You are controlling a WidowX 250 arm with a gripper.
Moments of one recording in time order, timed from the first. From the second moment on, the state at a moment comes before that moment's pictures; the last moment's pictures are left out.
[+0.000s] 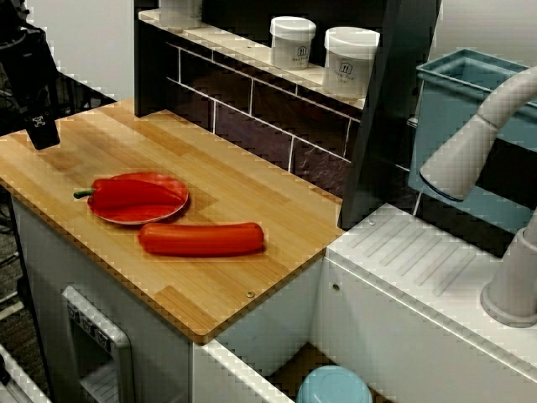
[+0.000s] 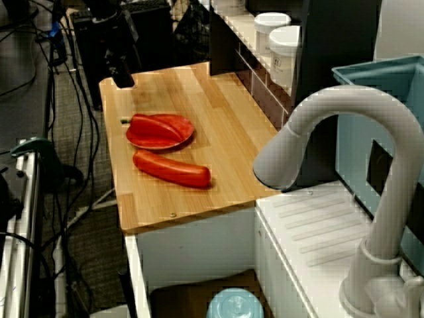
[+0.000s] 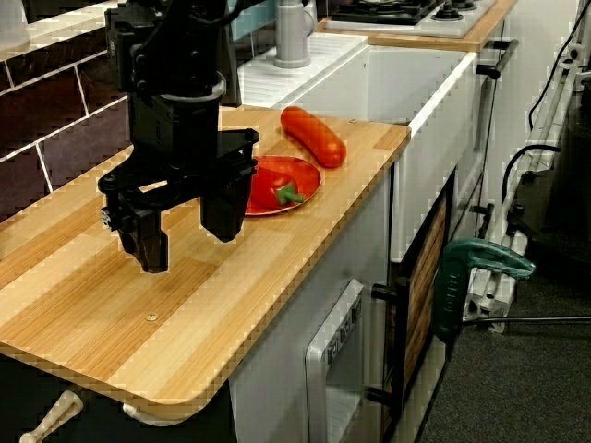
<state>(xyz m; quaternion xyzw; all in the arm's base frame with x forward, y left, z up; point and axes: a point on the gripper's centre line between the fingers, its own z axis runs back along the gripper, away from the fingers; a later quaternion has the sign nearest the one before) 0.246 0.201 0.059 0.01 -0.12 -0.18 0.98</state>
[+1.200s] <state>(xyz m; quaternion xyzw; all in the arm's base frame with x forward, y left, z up) 0.219 0.129 0.093 0.00 -0.15 -0.24 0.96</state>
